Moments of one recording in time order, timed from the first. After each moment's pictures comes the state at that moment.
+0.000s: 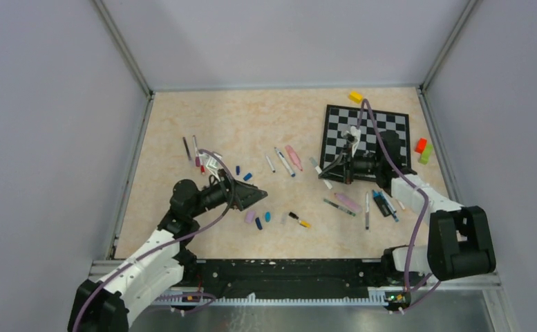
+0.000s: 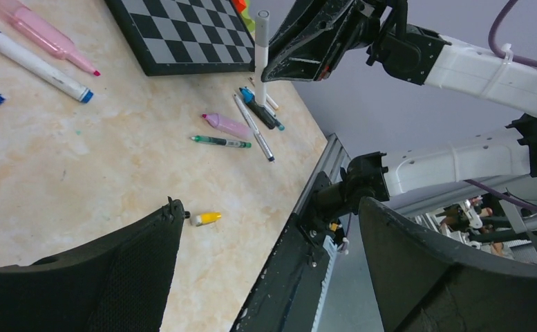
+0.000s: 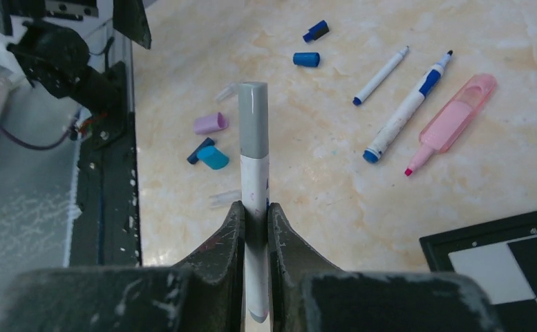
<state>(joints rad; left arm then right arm) -0.40 0.72 0.28 0.44 0.66 -0.85 0.21 1.32 0.69 0.08 -1.13 -0.14</state>
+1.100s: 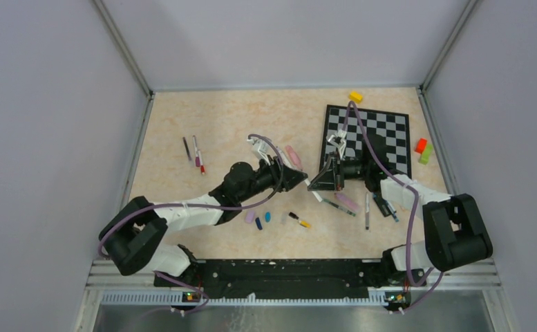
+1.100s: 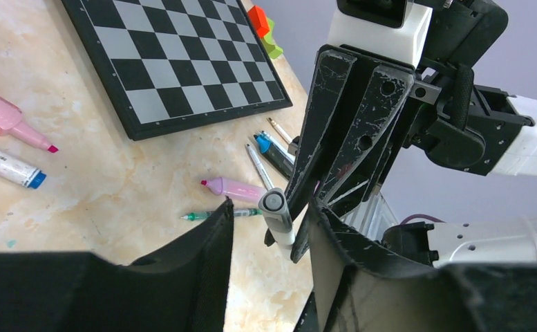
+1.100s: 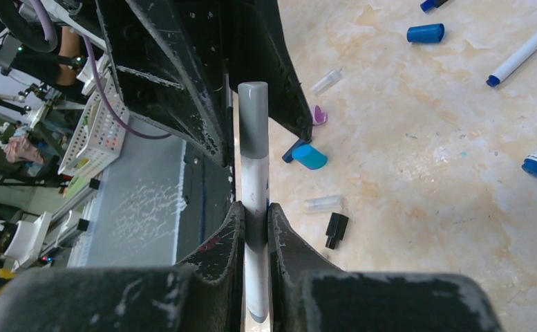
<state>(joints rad) -0.81 1.39 0.58 0.76 0.19 -0.82 0.28 1.38 0.63 0.29 -1.27 0.25</state>
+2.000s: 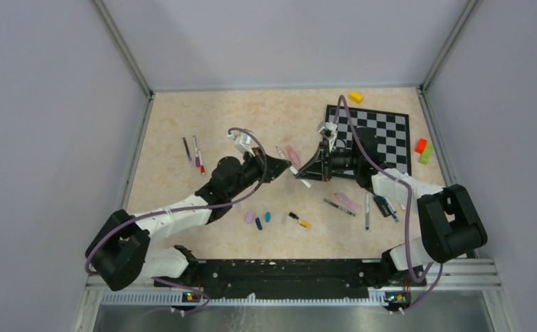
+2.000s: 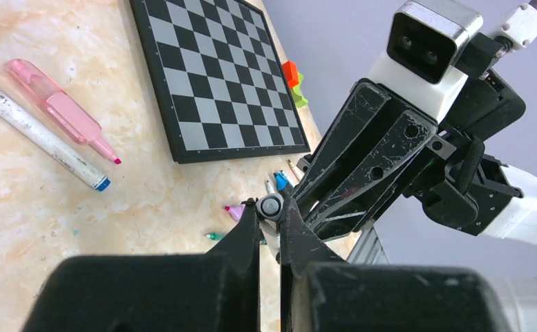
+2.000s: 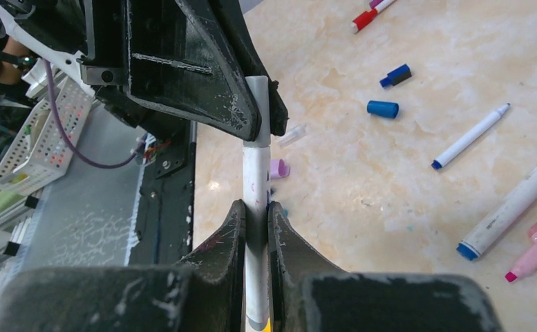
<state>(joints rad) -0.72 1.27 0.59 0.62 0.09 -0.87 0.36 1.45 0.70 0.43 -1.14 0.24</state>
